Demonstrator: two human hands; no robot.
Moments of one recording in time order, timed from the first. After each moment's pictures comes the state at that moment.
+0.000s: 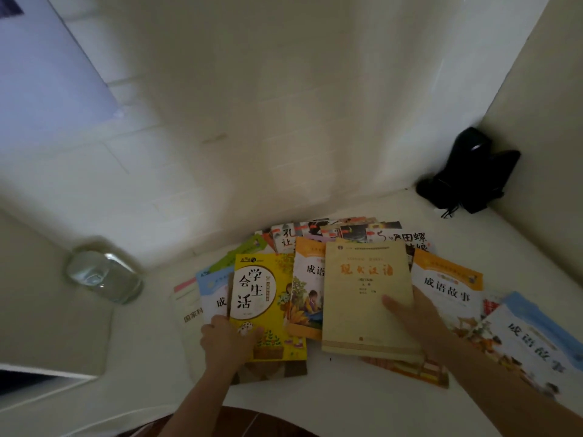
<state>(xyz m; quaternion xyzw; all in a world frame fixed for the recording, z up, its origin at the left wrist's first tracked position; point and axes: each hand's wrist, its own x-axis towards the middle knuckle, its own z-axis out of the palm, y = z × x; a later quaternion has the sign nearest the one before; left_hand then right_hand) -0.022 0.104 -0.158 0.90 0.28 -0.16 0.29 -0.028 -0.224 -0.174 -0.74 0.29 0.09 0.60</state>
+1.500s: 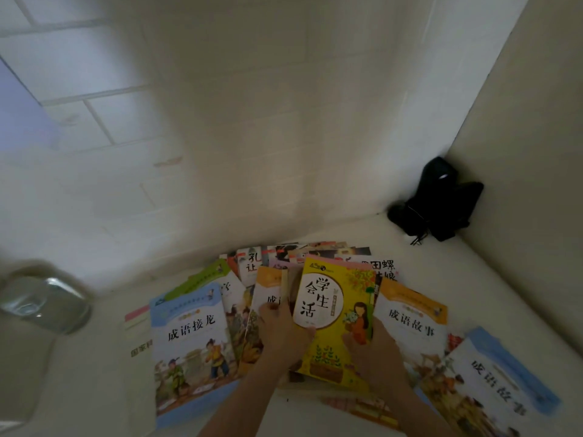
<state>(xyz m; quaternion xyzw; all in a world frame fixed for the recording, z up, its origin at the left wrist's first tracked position) 0.027 -0.057 -0.166 0.92 0.07 -0.19 0.32 -0.028 -0.220 -0.168 -0.85 0.26 0.09 0.45</state>
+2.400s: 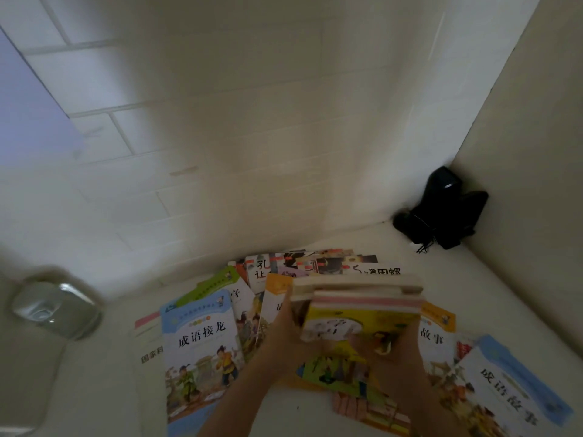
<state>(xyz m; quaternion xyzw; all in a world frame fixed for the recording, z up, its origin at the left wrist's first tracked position) 0.014 -0.032 -0.097 0.75 -0.07 -0.20 0.63 -0.042 -0.219 -0.123 -0.74 0.10 -0.08 0.65</state>
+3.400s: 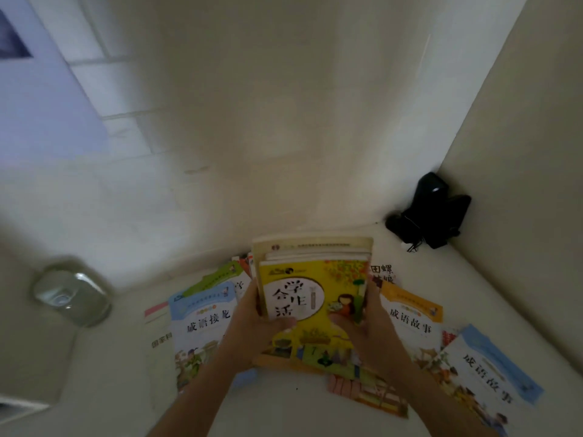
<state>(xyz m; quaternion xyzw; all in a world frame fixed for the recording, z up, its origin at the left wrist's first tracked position) 0.007 0.015 -0.090 0.77 -0.01 -0.11 0.63 -0.037 -0.200 -0.093 -0.82 0.04 -0.03 0.57</state>
